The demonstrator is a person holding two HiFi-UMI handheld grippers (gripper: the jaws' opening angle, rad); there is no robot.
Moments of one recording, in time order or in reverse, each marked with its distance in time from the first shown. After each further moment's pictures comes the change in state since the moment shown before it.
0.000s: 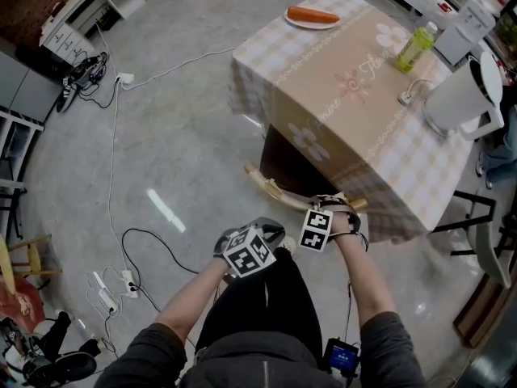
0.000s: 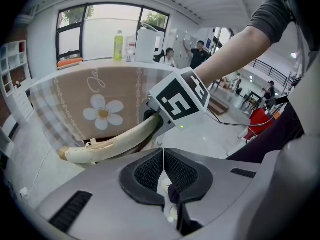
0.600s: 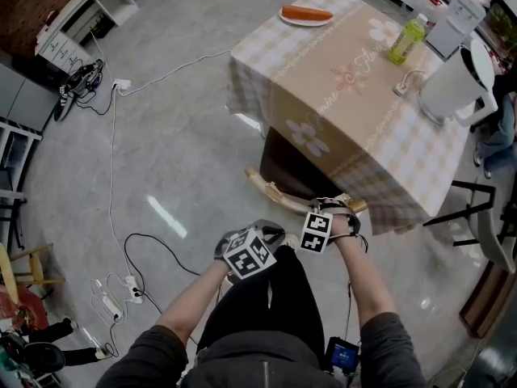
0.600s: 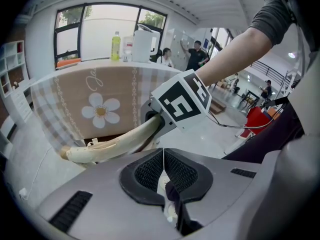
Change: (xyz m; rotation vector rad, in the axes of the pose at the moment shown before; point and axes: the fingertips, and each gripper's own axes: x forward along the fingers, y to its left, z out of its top) left arm -0.011 -0.019 -0.019 0.016 0.001 -0.019; right arm -0.002 0.031 0.009 0.032 0.016 -0.003
